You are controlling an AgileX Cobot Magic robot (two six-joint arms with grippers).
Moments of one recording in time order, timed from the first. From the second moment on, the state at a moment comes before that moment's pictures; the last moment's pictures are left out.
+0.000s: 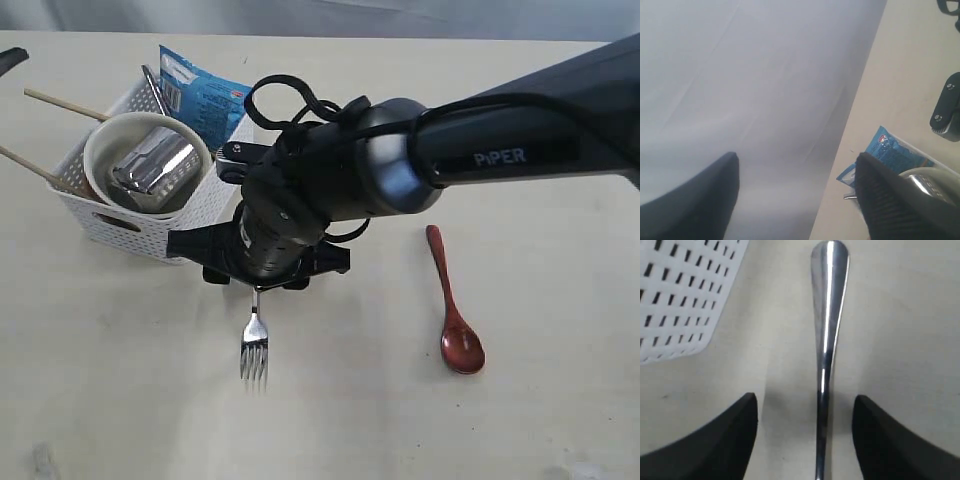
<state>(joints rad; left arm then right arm) -0.96 0.63 -0.62 1.16 0.66 -0.12 0.97 2.03 -1.20 -0.13 0.46 1.00</state>
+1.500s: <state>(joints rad) -0.96 0.63 -0.62 1.15 0.66 -0.12 0.97 1.23 -1.18 -0.55 0.97 0.94</state>
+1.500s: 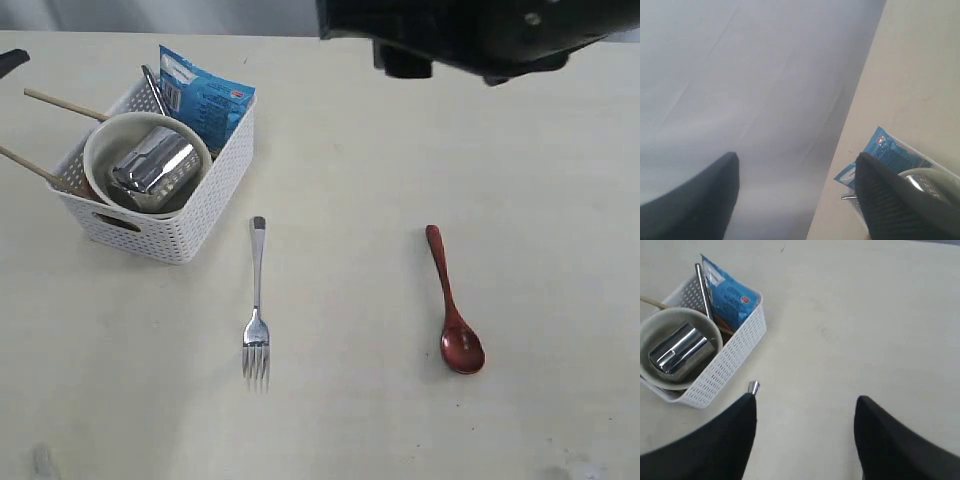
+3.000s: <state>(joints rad) -0.29 1.65 -1.35 0.40 0.93 0.02 0.07 1.49 -0.89 -1.12 -0.42 1.06</state>
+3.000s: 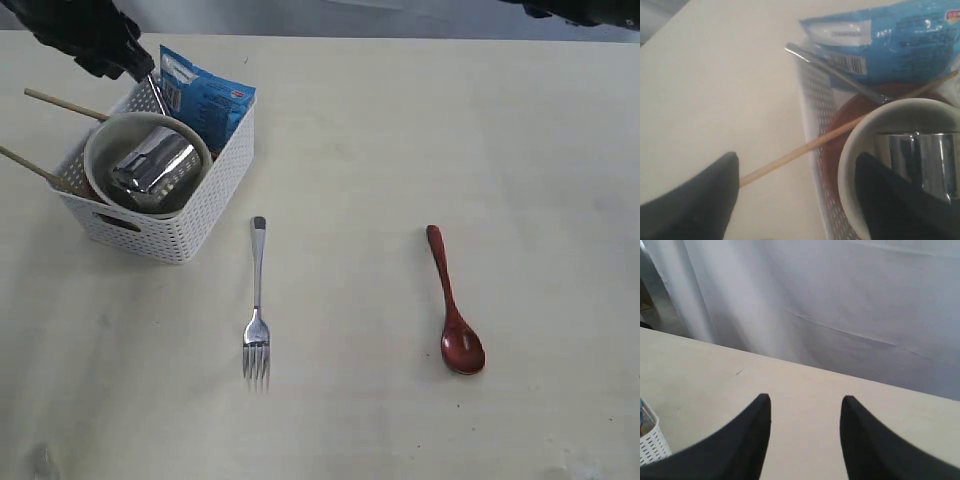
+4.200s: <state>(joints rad) -0.29 1.71 -1.20 0.56 1.22 1.02 0.07 1.50 -0.91 -1.17 -0.44 1.07</state>
